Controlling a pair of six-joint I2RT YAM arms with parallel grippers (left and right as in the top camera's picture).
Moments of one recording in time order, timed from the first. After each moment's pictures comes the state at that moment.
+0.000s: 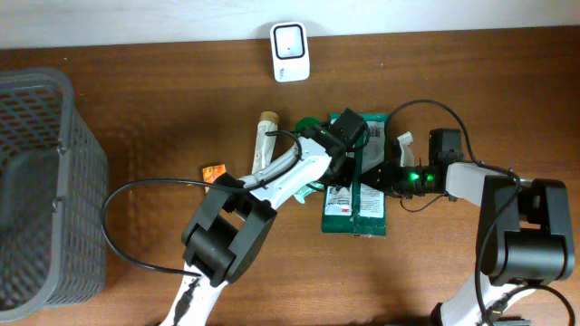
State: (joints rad) left arm -0.74 2.27 1.73 -0.77 0.06 -0.40; right arm -0.12 1.90 0.86 -0.23 -0.90 0.13
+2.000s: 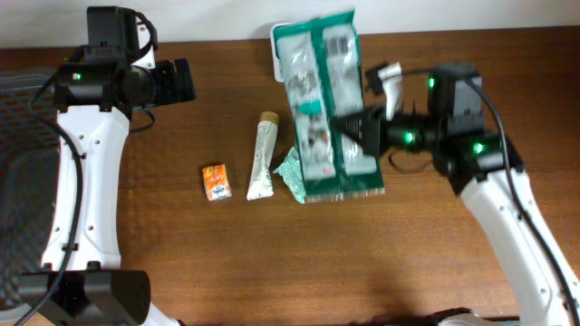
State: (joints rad) left arm -0.02 1.77 1.91 -1.10 0.02 -0.16; right arm 0.17 1.41 1.34 -0.58 -0.81 0.10
